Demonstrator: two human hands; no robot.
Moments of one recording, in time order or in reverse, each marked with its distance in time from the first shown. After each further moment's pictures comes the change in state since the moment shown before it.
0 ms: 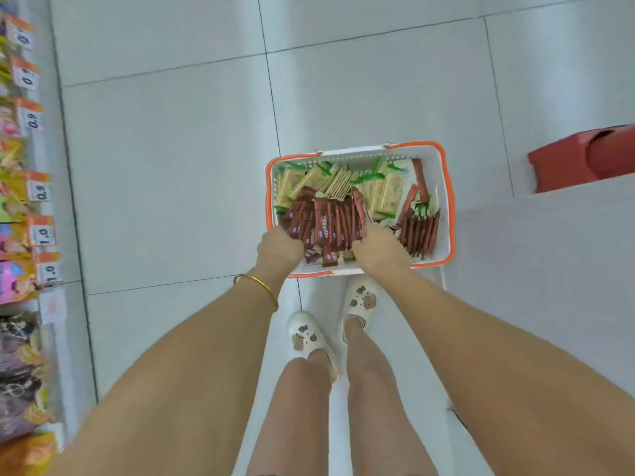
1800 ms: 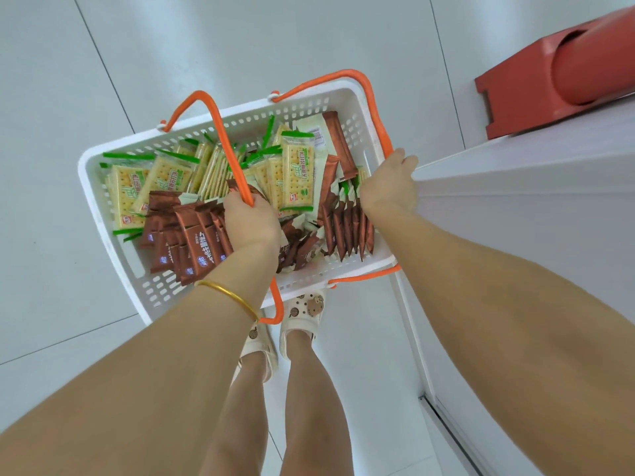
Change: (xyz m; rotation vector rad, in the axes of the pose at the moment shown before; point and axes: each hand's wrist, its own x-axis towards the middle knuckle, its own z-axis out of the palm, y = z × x) left_hand 0.129 0.139 0.184 -0.643 0.140 -0.042; right_hand 0.246 0.171 -0.023 0.074 0.415 0.423
